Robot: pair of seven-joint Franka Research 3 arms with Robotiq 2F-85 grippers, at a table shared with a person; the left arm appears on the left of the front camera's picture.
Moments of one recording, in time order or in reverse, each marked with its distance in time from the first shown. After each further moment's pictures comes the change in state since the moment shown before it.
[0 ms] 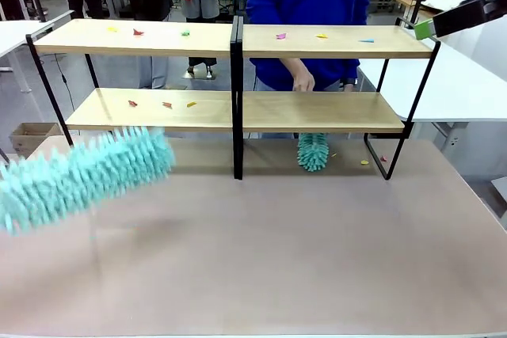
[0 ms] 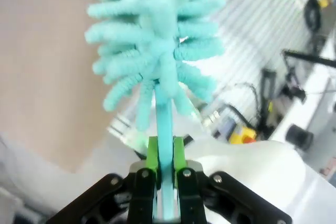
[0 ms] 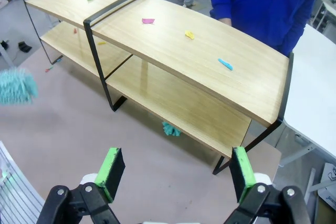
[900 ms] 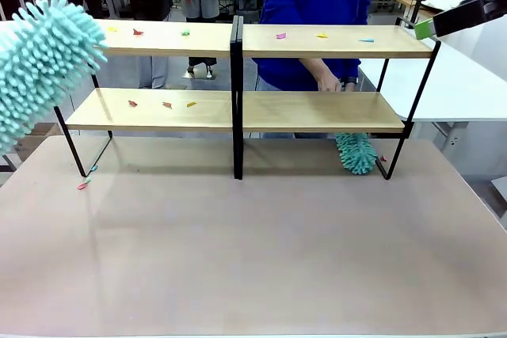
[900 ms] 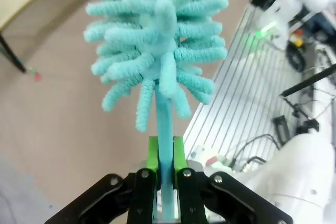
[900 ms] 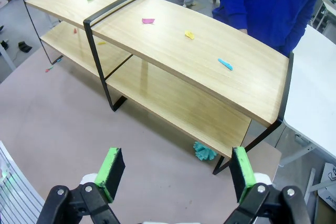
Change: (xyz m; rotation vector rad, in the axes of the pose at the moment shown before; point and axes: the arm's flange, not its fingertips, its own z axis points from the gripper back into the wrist) left arm -0.080 0.062 0.026 -0.036 -0.501 -0.220; right arm 0.000 0.000 0.000 0.000 0.000 0.000
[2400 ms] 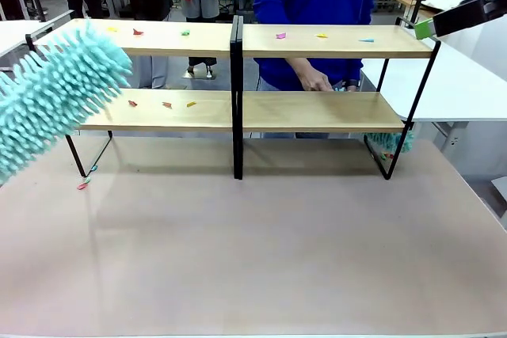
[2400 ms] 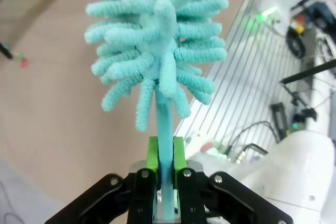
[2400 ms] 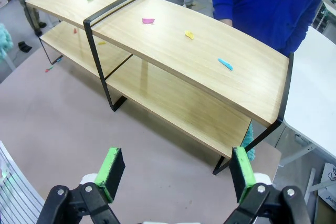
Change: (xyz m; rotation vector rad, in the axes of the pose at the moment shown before) left arm 0.017 0.003 -0.028 -0.031 0.149 0.029; right arm 0.000 0.000 0.000 0.000 0.000 0.000
